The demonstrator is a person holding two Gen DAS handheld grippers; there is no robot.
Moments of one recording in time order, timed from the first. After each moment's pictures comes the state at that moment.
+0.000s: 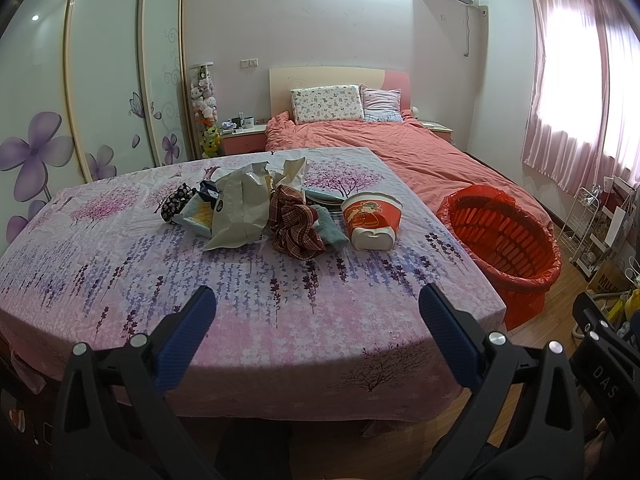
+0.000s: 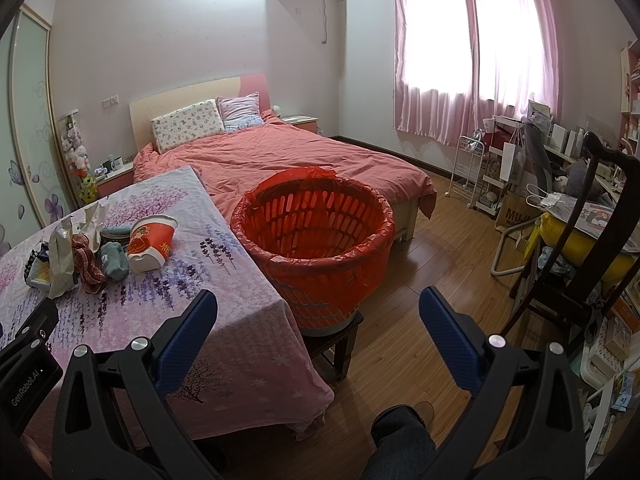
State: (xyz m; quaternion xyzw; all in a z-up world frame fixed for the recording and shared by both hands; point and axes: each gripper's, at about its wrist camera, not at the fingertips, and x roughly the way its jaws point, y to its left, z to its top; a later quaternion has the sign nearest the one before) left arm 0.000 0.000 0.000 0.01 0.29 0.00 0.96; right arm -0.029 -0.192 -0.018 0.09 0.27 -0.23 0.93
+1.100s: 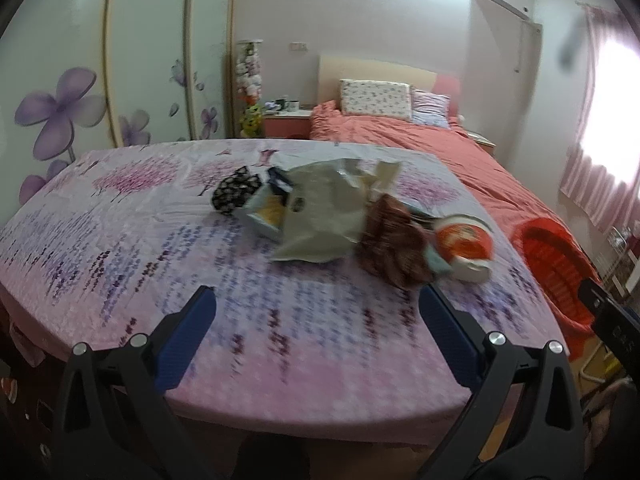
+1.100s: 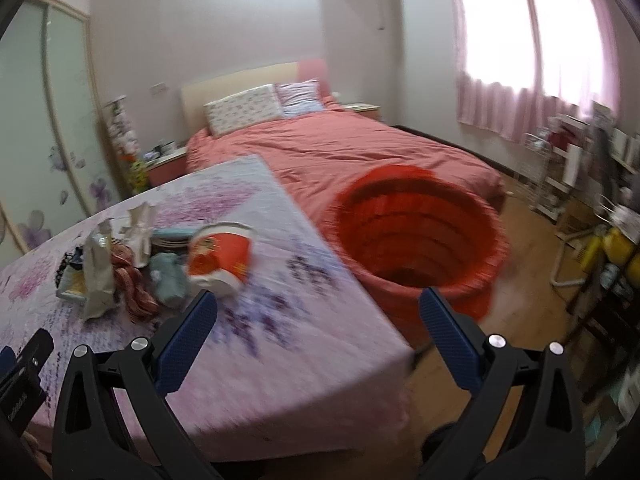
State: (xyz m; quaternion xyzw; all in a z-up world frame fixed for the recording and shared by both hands) left arm 0.059 0.094 -0.014 -0.05 0.31 0.07 0.95; right arm 0.068 -0.151 -0.024 0.10 0.29 -0.11 0.95
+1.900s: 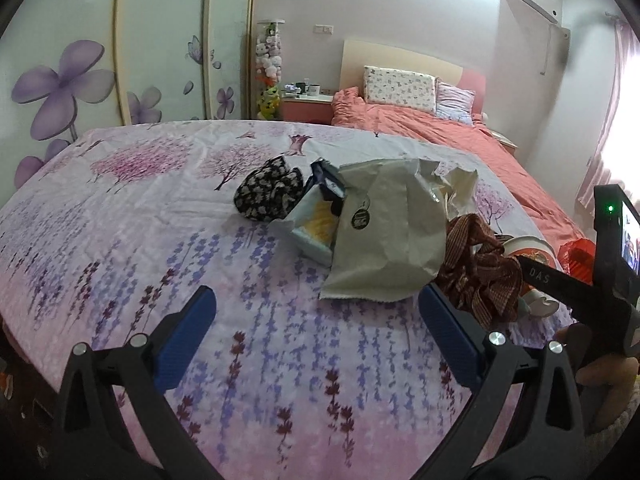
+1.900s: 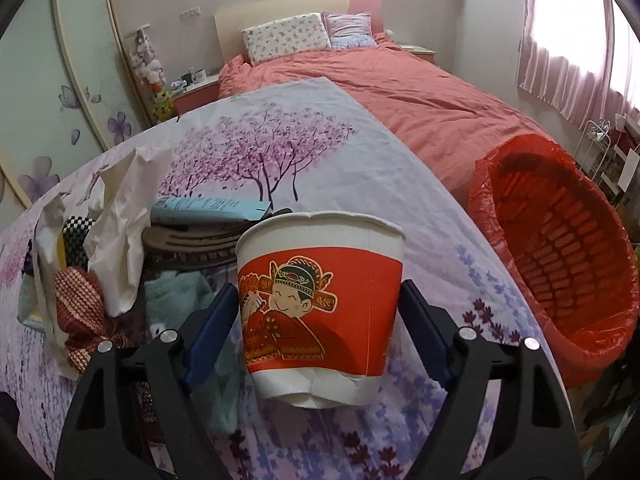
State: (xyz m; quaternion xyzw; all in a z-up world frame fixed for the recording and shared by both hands) left arm 0.128 0.150 -0.042 -0.07 0.34 0.09 0.93; right arm 0.218 -0.098 -0.077 0.08 0.41 -0.04 0.91
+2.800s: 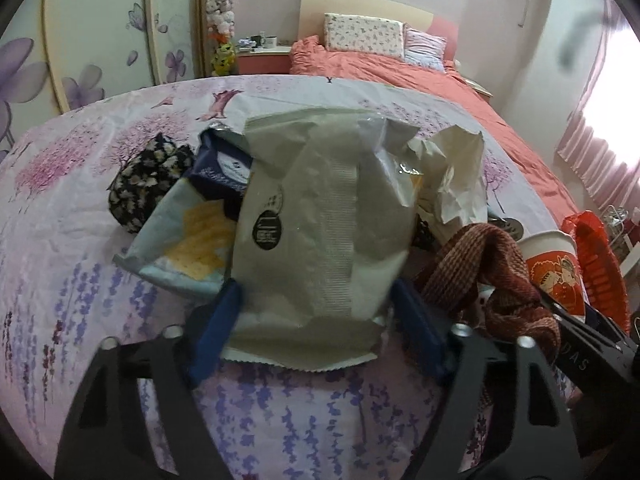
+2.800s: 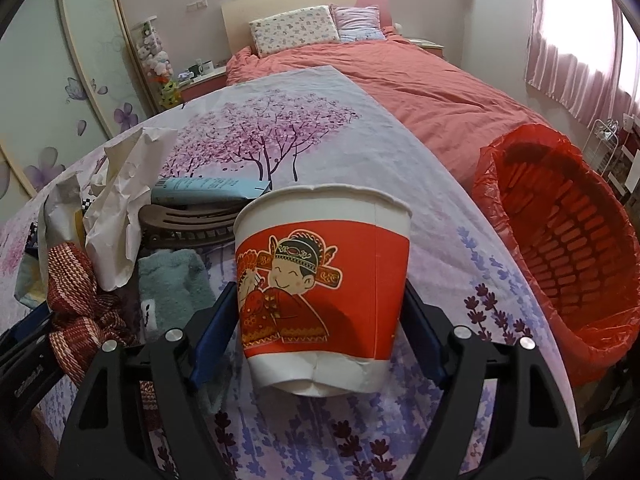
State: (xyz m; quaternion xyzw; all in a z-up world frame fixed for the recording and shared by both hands) left arm 0.235 0.123 -0.083 -0.06 0.43 0.01 0.90; right arm 0.213 -0.103 -0.088 0.08 0.42 -0.02 0.90
